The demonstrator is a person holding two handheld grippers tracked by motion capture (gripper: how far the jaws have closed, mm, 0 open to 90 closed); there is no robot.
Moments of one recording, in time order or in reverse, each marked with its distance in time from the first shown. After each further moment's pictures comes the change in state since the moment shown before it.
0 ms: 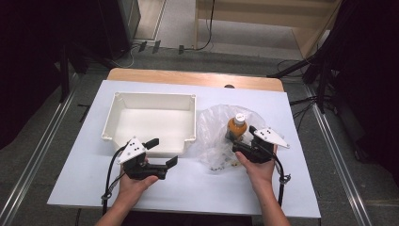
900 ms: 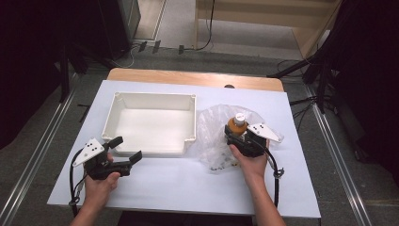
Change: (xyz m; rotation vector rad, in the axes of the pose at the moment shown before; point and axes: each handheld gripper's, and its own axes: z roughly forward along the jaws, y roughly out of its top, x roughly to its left) left arm 0.056 -0.008 -0.065 -0.065 0.133 -0.058; right arm 0.008 0.004 0.022 -0.014 -0.012 0.012
